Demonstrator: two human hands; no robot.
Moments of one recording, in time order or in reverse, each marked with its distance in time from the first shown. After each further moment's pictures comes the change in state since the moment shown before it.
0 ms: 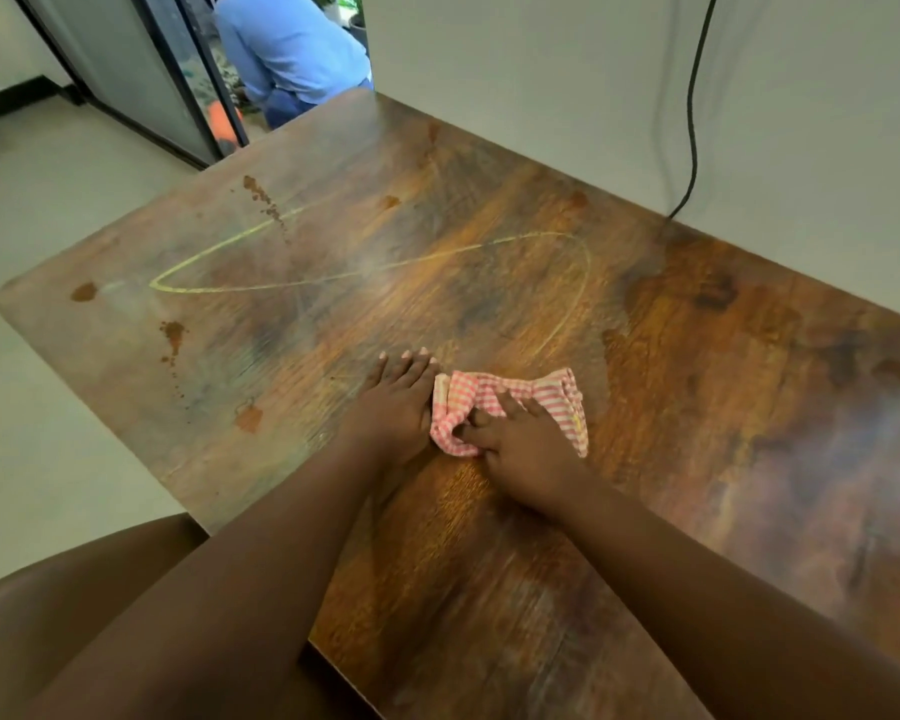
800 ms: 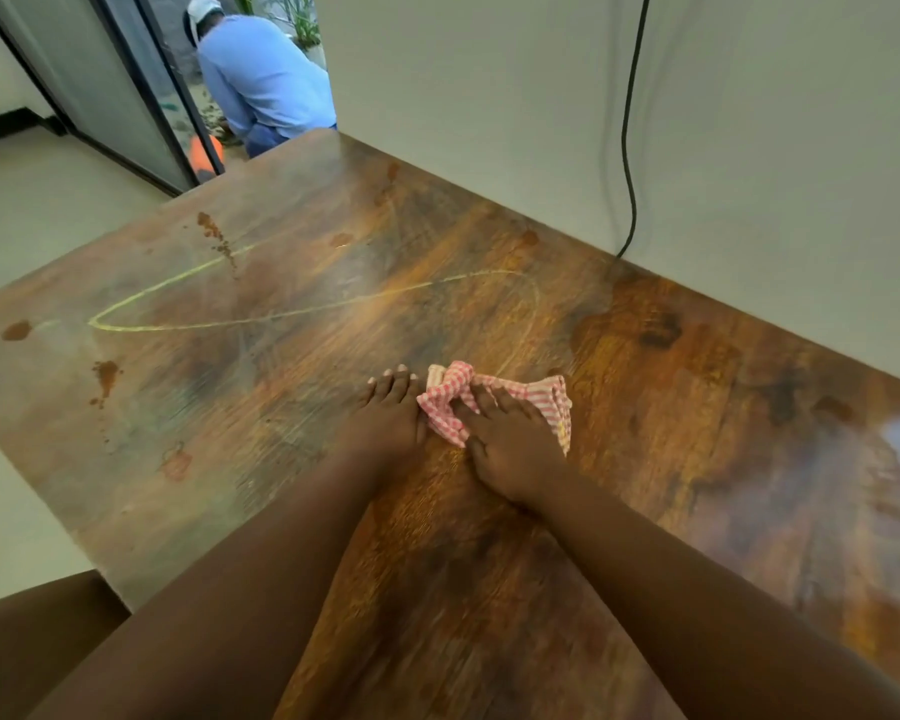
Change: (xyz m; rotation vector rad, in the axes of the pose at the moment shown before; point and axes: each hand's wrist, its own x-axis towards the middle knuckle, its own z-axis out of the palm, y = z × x) left_hand 0.052 0.050 -0.007 -0.059 -0.075 -0.118; right_hand 0.009 0.074 -0.017 -0.053 0.111 0.115
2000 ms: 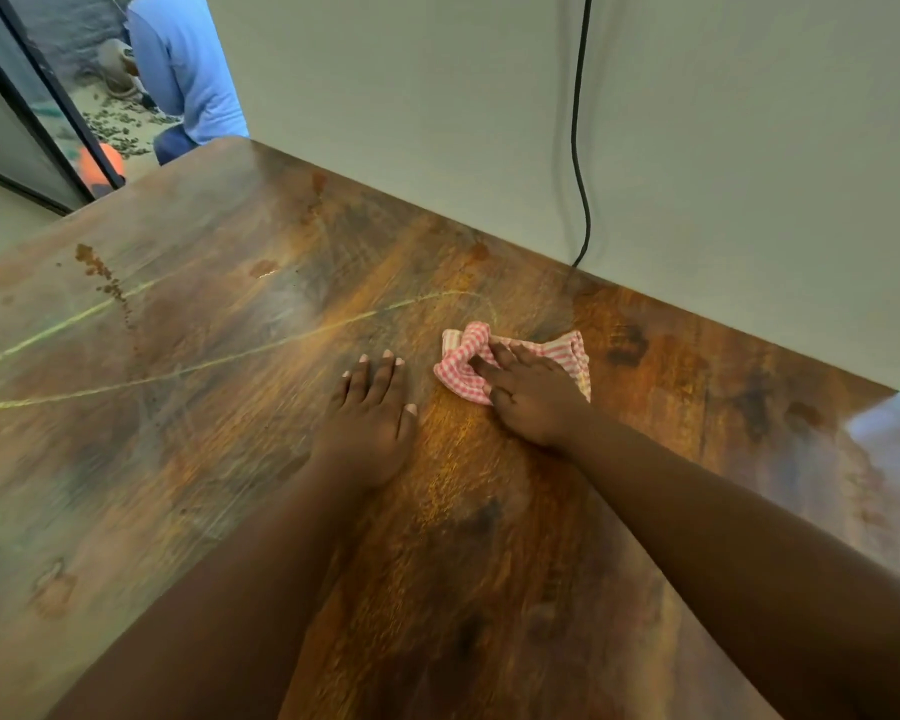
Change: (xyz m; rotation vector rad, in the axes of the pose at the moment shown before) left_hand 0.081 0.002 0.000 0.012 0.108 0.107; right_hand 0.071 0.103 -0.030 -0.034 -0.047 0.130
